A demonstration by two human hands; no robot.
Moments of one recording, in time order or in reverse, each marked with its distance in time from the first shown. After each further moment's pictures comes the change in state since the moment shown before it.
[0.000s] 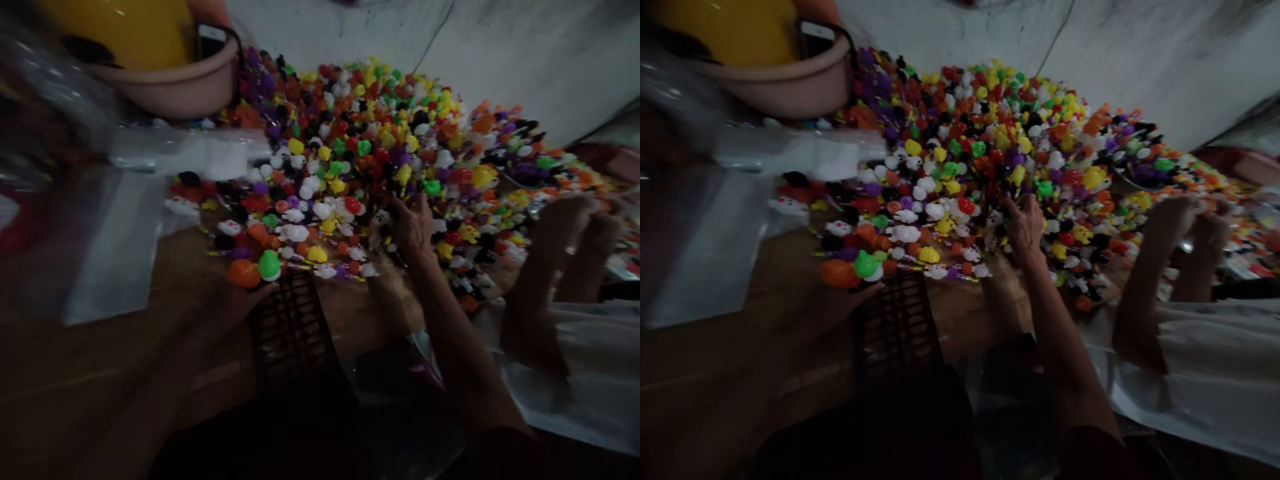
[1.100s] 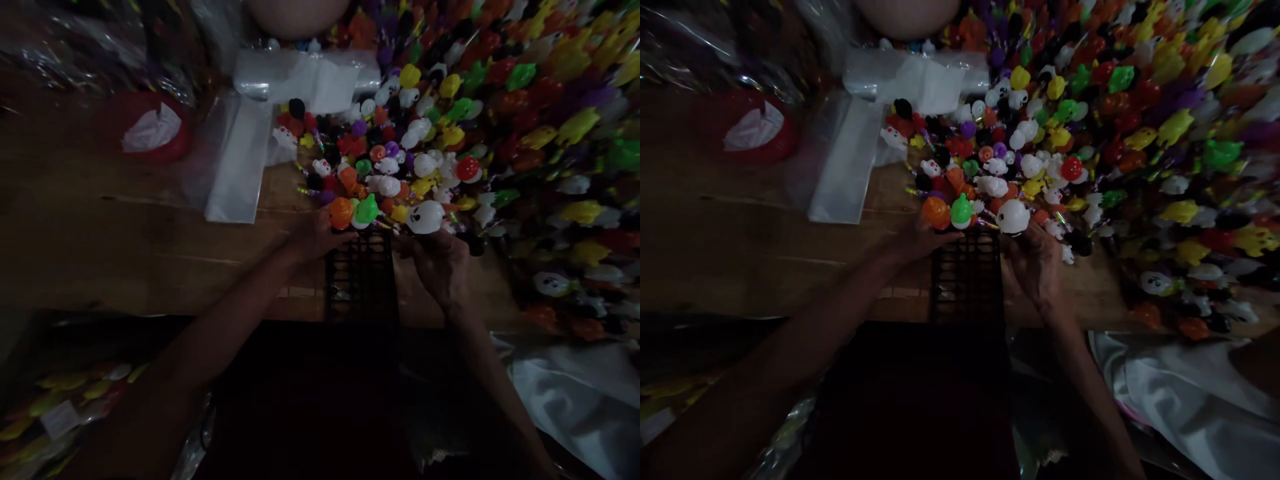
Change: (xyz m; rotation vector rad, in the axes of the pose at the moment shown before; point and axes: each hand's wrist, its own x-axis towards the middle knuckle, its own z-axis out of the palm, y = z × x) left_hand 0.015 -0.020 0.003 -0.062 -0.039 0.291; right_hand -0.122 -0.130 -0.004 1.017 -0.305 -0.047
